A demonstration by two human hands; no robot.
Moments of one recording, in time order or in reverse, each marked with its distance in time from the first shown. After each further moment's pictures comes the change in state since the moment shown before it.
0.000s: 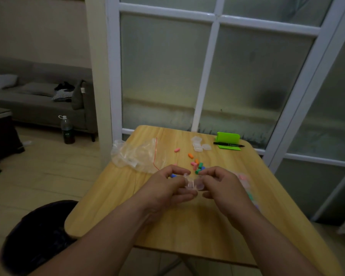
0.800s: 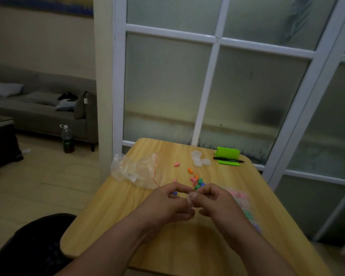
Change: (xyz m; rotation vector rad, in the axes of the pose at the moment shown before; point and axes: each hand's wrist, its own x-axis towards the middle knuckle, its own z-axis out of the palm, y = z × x) left_hand -0.009 0.006 -0.003 0.168 -0.062 0.057; right_hand -0.004 -0.011 0.003 0.100 -0.149 0.011
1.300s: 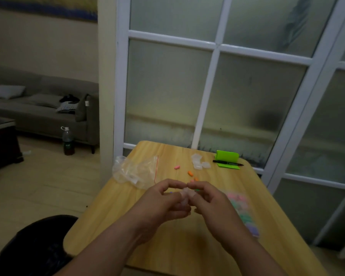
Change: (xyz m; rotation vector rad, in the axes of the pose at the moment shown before) left_hand -0.008 0.007 -0.008 -0.096 0.041 0.038; right_hand -0.012 -0.011 0.011 -0.108 0.000 -0.144
